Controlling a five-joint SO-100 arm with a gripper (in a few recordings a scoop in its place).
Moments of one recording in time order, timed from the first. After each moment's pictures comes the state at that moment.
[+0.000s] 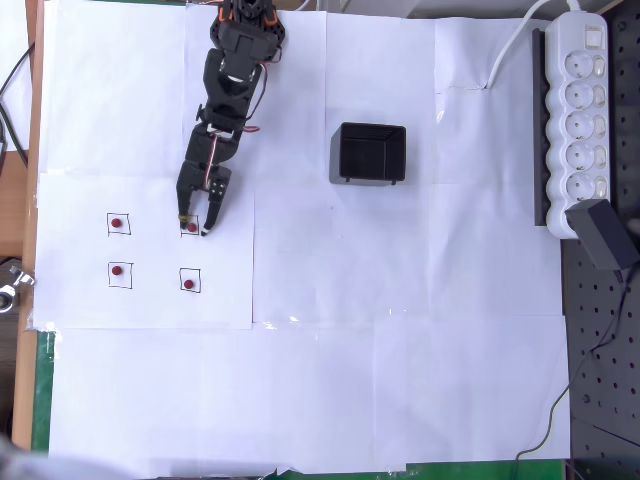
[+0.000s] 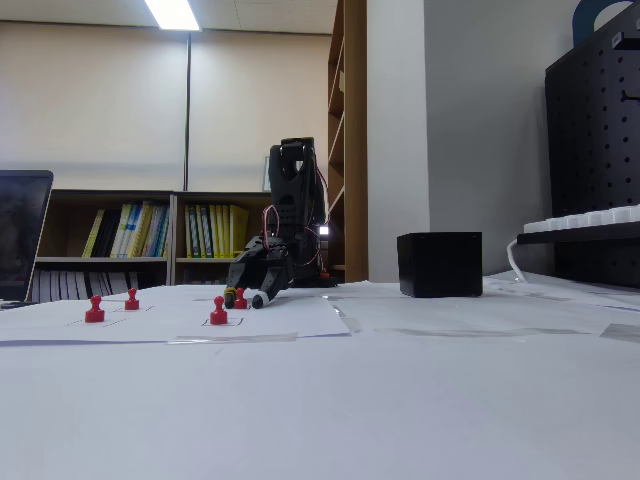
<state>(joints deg) 15.6 113.3 40.9 -49.9 -92.2</state>
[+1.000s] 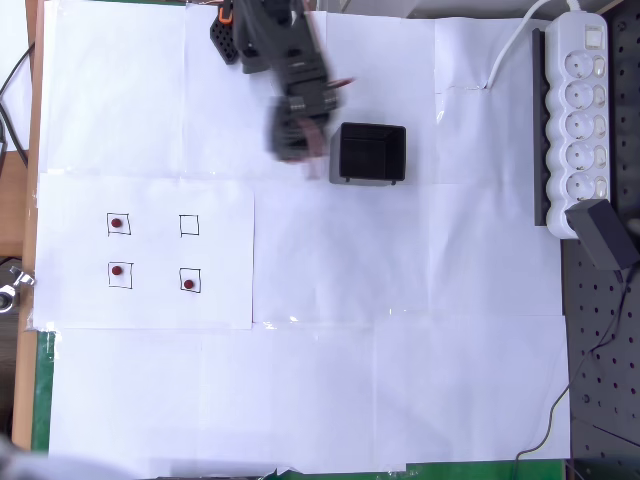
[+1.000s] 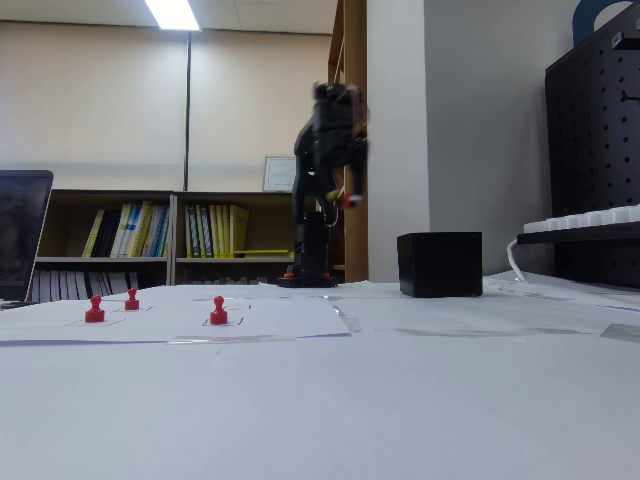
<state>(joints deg) -32.4 80.1 111.9 102.0 -112.1</state>
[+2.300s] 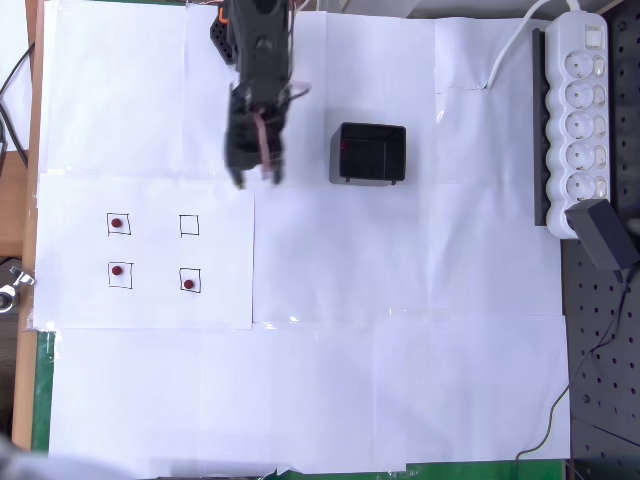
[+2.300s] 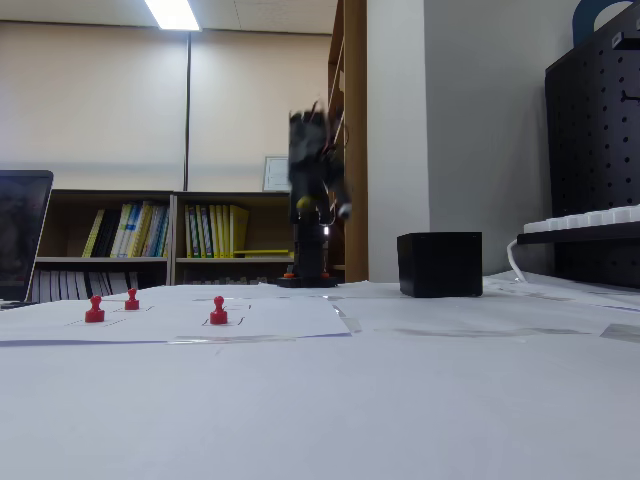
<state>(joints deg) 7.0 64.5 50.4 35.8 -78.5</state>
